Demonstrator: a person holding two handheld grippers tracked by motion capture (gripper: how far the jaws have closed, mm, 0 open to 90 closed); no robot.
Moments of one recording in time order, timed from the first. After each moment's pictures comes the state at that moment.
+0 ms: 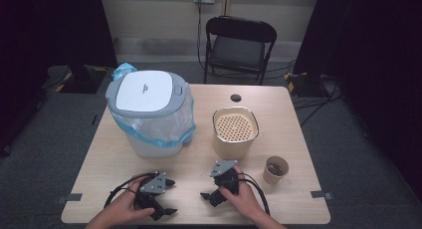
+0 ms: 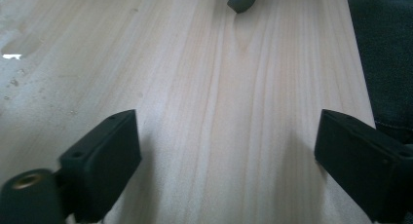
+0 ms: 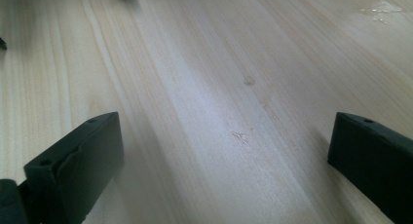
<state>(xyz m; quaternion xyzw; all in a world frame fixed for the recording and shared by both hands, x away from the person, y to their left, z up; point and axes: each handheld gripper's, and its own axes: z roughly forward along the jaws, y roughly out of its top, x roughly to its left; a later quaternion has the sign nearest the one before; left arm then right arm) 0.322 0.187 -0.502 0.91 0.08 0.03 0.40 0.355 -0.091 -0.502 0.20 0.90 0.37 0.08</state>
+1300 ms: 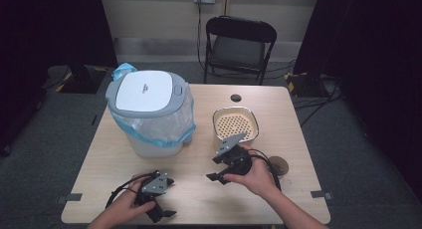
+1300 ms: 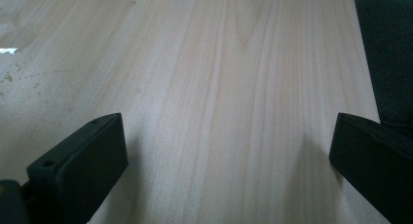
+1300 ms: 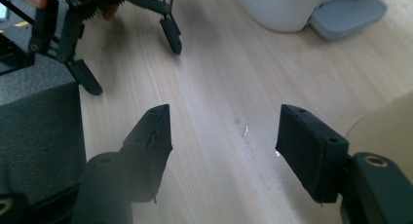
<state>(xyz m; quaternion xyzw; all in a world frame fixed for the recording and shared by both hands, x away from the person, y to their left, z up) 0.322 0.185 -0.502 0.92 0.08 0.03 0.38 0.373 -0.105 -0.395 0.16 0.92 0.36 0.02</state>
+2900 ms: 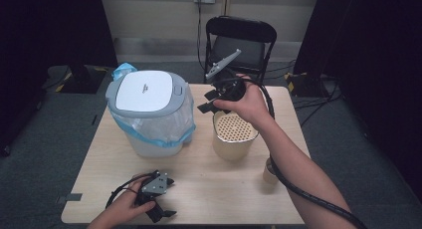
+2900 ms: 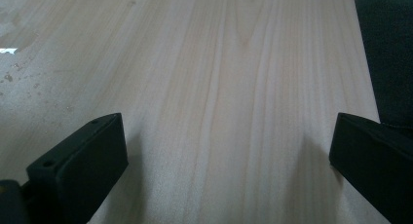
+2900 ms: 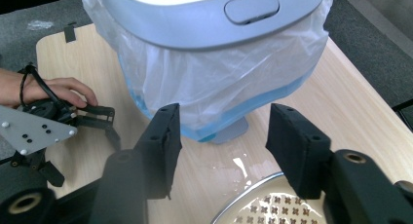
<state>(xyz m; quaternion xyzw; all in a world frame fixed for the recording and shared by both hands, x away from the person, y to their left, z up) 0.322 0.185 -0.502 0.92 0.08 0.03 0.38 0.471 -0.073 -0.242 0.17 0.92 0.36 0.08</state>
